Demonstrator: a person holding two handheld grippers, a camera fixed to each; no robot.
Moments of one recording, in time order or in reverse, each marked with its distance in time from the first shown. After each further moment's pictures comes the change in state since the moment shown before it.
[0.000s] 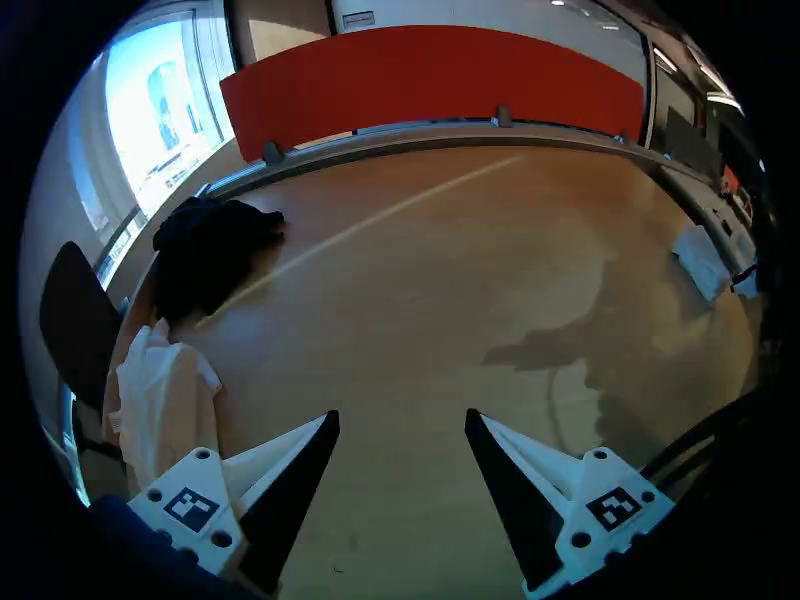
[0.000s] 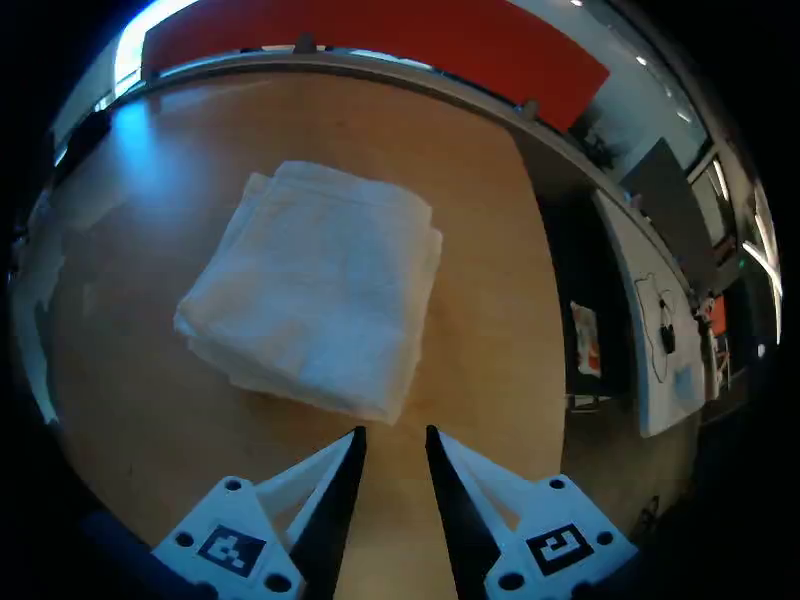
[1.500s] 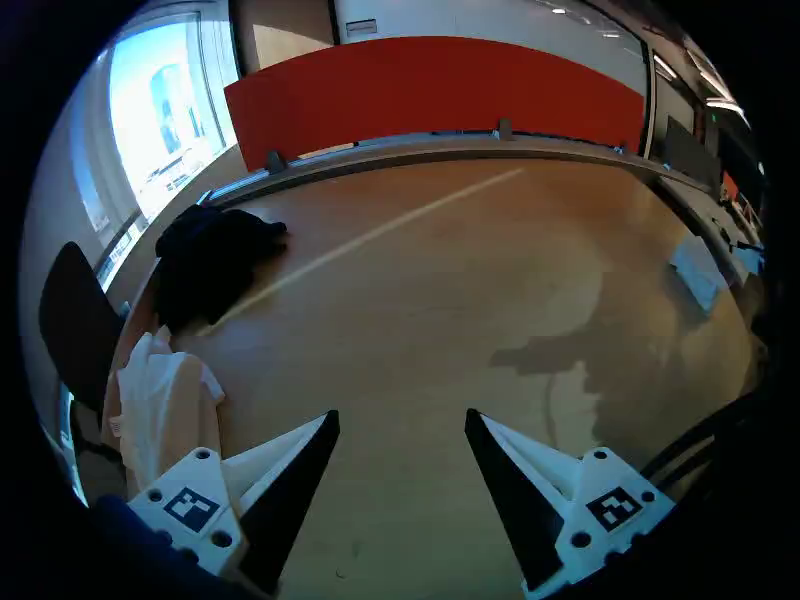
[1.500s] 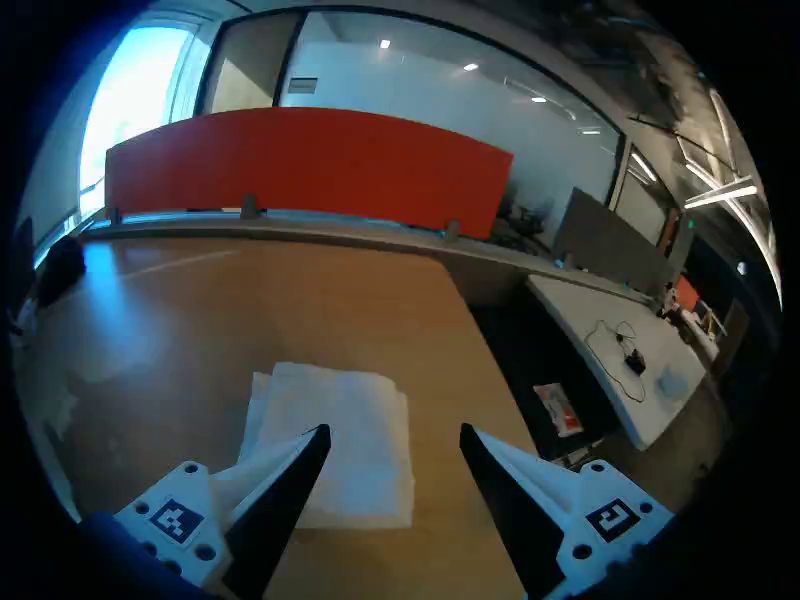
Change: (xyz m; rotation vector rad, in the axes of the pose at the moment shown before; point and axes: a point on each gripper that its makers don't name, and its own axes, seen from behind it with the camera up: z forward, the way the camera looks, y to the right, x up) left arm 0.012 -0.003 -0.005 -0.004 0.035 -0.013; right arm 0.109 0.003 -0.059 -0.129 0.496 0.257
